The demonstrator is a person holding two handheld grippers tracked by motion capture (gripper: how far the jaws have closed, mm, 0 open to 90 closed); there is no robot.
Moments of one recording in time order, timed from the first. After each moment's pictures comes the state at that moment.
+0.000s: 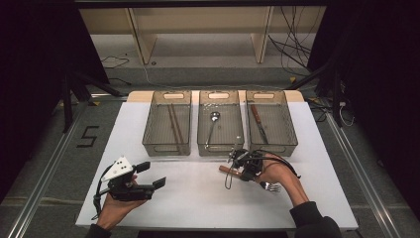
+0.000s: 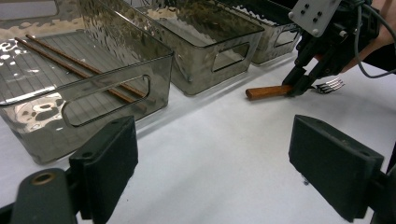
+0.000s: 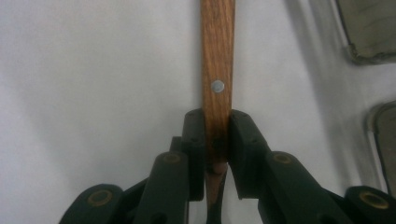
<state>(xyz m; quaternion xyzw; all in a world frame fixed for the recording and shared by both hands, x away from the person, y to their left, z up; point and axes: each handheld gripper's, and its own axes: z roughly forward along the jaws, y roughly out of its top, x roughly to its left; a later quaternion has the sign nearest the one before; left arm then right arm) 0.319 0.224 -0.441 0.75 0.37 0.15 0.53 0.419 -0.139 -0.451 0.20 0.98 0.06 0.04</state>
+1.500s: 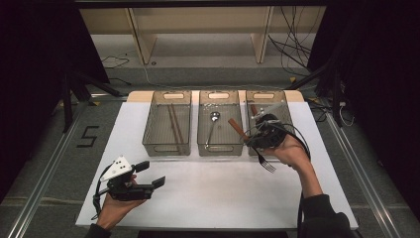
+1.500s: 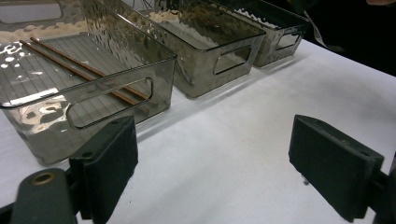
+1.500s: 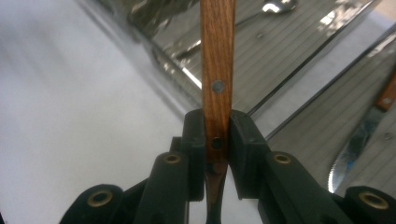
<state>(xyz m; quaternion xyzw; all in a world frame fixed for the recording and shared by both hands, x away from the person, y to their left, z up) 0.319 0.225 -0.440 0.75 0.38 0.15 0.53 0.443 -0.194 -0.362 0.35 0.88 0.31 0.08</state>
